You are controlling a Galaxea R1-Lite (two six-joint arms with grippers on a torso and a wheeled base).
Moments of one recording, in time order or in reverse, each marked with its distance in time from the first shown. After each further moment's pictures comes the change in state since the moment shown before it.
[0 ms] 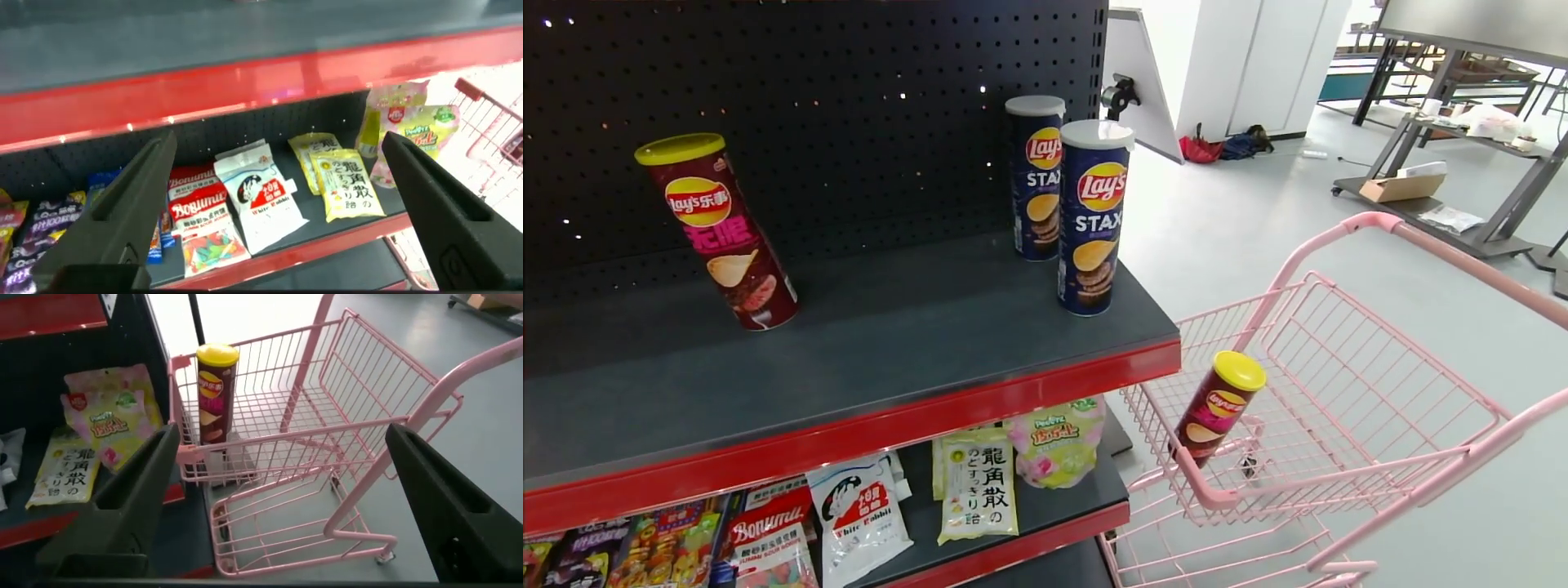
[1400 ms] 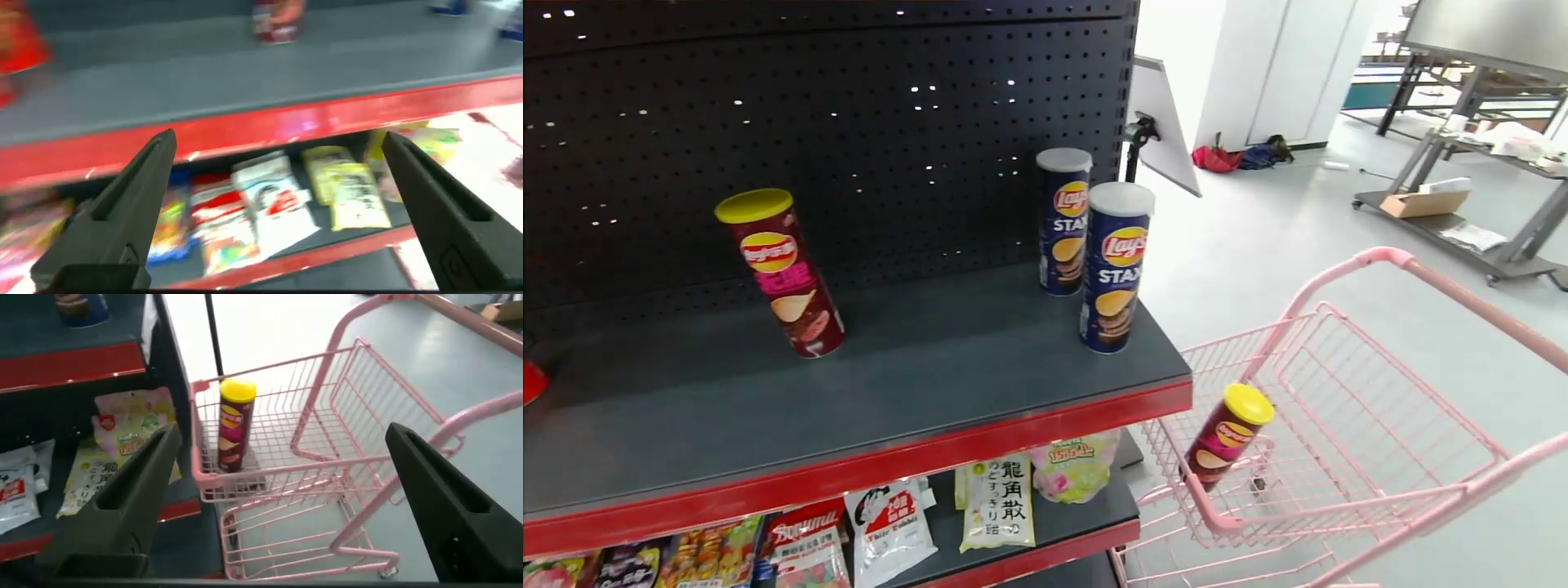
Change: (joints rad) left arm 0.000 0.000 0.000 0.000 0.000 0.001; right arm 0.000 0.000 0.000 0.000 0.000 -0.003
